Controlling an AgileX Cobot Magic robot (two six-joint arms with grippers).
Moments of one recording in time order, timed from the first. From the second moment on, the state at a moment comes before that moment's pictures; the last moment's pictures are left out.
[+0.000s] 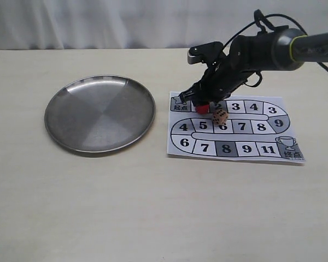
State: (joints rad) left arm 0.00 0.00 0.00 0.14 0.18 -0.10; right arm 0.27 2.22 -1.54 0.15 0.49 -0.20
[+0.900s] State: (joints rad) left arm 0.00 0.00 0.00 0.14 0.18 -0.10; right arm 0.21 2.10 -1.53 0.09 0.51 -0.17
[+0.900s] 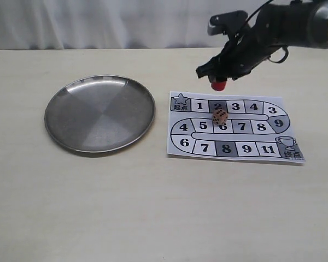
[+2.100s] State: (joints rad) left arm 0.00 0.00 0.00 0.14 0.18 -0.10; right arm 0.19 1.90 -1.53 -0.02 0.53 -0.09
